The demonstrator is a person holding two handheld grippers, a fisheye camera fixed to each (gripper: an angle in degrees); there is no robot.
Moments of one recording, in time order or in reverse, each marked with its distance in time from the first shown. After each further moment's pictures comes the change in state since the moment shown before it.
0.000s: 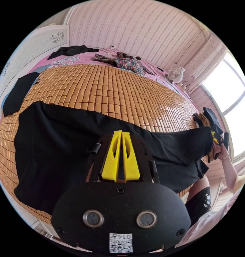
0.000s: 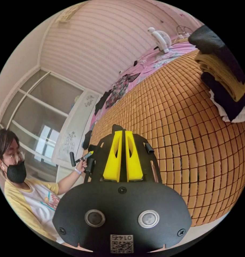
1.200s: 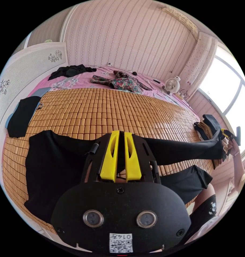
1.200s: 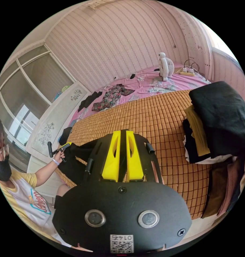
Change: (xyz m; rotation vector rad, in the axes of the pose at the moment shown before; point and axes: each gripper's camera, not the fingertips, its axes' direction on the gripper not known) left arm 0.006 -0.010 -0.006 0.141 -0.067 0.049; right arm -0.087 -0.099 -0.062 -0.014 0.317 -0.294
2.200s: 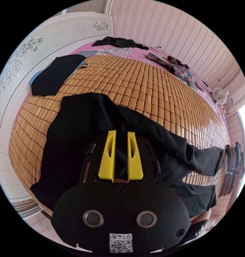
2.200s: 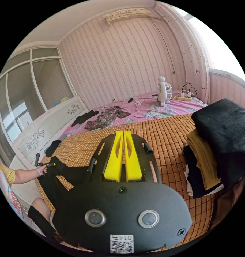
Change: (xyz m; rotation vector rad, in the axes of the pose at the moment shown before) left arm -0.187 0.006 0.032 -0.213 -0.275 -0.299; right arm -0.021 0.026 -0.003 0.331 0.023 -0.106
